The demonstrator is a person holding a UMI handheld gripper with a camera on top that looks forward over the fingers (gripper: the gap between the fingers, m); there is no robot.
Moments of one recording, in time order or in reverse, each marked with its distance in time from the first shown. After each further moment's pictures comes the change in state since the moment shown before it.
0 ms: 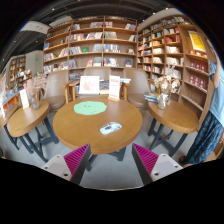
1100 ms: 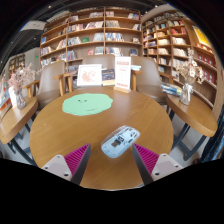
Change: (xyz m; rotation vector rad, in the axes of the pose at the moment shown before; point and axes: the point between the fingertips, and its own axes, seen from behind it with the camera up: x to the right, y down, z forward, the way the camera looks) arm -0.036 0.000 0.245 -0.066 -0.044 0.017
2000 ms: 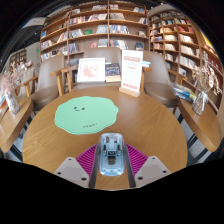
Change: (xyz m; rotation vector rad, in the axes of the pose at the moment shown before) arm -0.017 -0.054 0.083 -0.086 -0.032 -0.027
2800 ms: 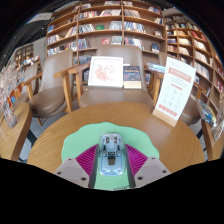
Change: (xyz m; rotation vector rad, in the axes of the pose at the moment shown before) arm -0.104 -0.110 0.128 -0.023 -0.074 -0.068
